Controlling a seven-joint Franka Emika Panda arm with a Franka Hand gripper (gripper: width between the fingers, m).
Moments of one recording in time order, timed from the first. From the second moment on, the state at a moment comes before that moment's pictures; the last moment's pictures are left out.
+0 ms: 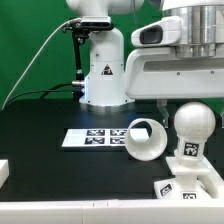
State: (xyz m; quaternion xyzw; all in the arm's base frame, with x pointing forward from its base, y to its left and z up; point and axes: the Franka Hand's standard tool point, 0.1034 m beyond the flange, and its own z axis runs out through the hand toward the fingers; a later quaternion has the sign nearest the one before) arm 0.618 0.103 0.120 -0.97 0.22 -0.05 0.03
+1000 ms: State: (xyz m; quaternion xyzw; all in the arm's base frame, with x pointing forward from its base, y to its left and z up) arm 0.622 0.097 0.119 -0.64 0.76 -0.01 0.11
